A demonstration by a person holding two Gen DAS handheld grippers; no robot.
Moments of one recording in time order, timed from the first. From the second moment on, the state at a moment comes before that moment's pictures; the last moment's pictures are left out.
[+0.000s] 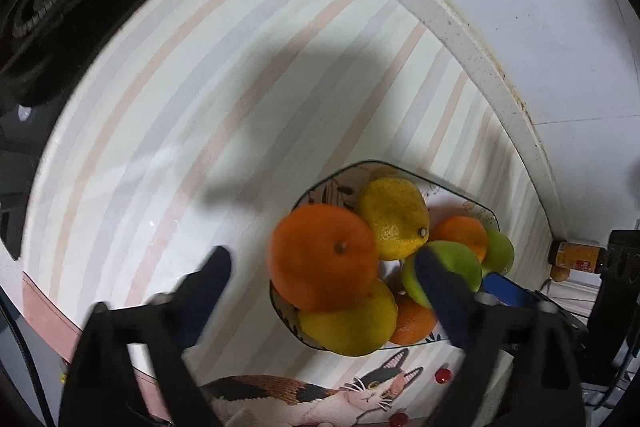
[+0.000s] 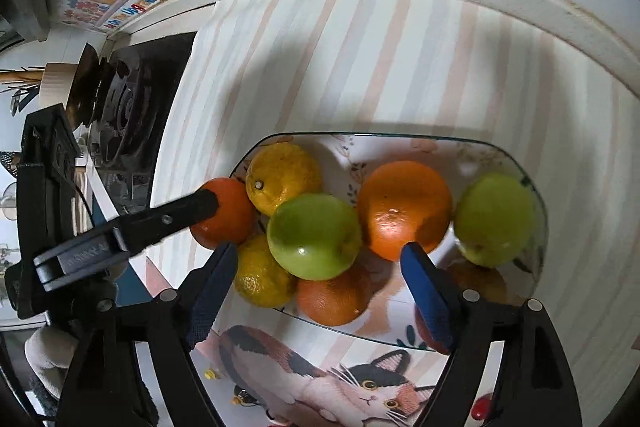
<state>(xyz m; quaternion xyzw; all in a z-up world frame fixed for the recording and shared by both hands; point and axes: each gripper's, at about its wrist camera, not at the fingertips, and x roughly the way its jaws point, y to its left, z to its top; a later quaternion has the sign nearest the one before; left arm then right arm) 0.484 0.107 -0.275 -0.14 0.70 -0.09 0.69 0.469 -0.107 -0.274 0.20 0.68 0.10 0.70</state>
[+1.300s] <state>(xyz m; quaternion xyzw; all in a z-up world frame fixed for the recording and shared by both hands) 0.288 0.053 -0.136 0.03 0.54 -0.05 0.84 0.268 -0.155 -0.151 0.05 0.59 0.00 0.81</state>
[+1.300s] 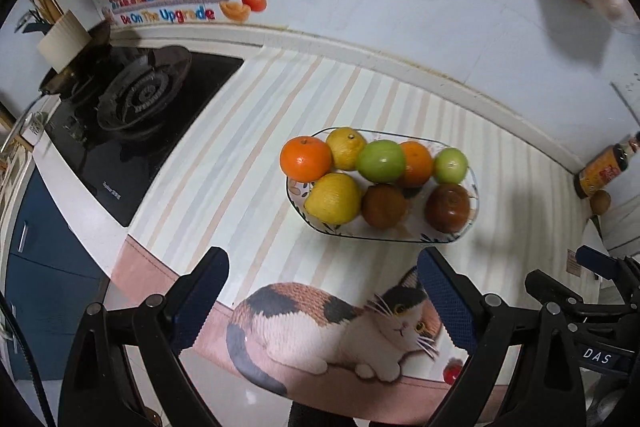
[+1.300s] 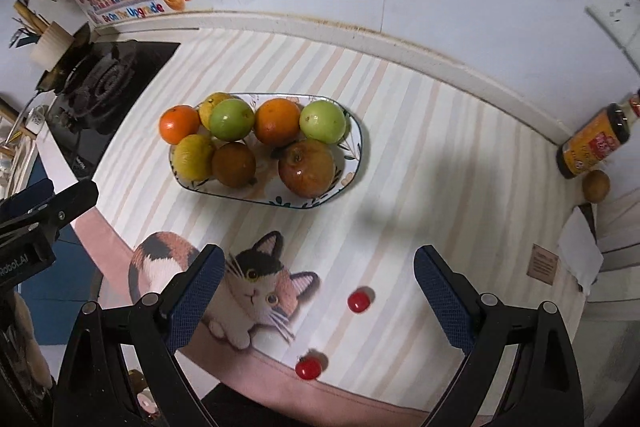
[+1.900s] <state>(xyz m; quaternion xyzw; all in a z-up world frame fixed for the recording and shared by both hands) 0.216 0.045 -0.063 0.01 0.50 -0.08 0.86 0.186 -0.154 -0.046 0.05 0.51 0.01 0.86</state>
